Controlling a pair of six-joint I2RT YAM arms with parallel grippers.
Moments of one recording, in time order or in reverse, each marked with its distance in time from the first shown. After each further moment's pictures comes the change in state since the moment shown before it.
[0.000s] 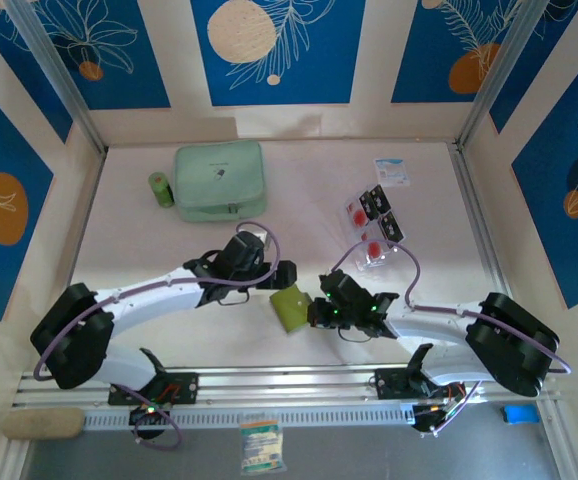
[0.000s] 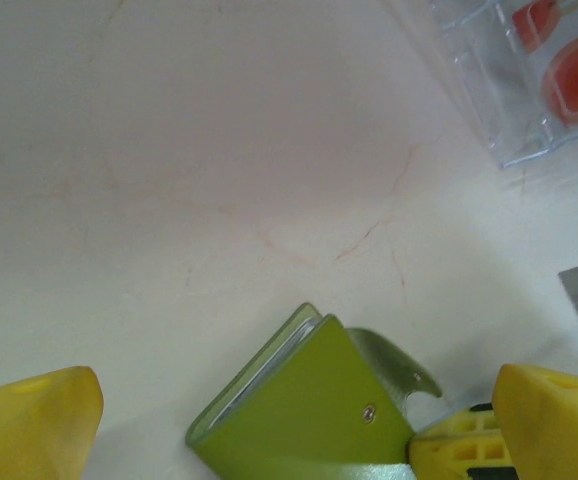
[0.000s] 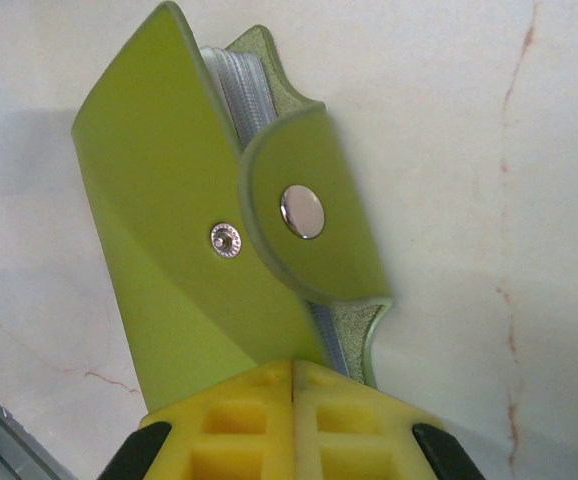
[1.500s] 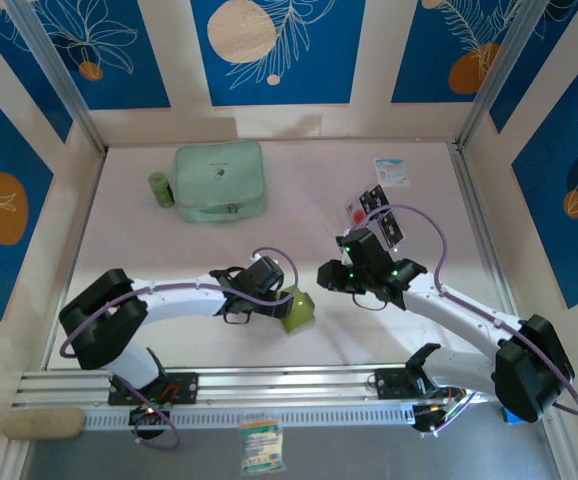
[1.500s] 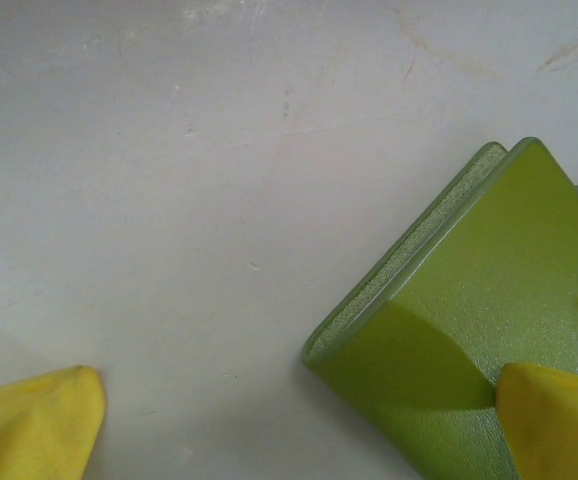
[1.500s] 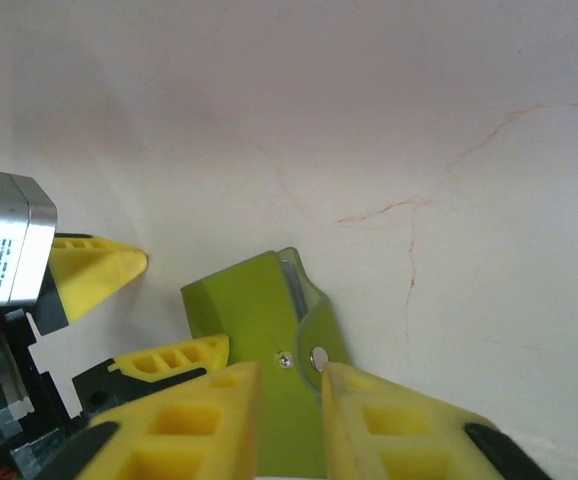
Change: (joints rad) left arm -0.117 0.155 -0.011 -0.122 -0.170 0.078; right arm -0.257 -0.111 0.281 -0.382 -0.065 -0.223
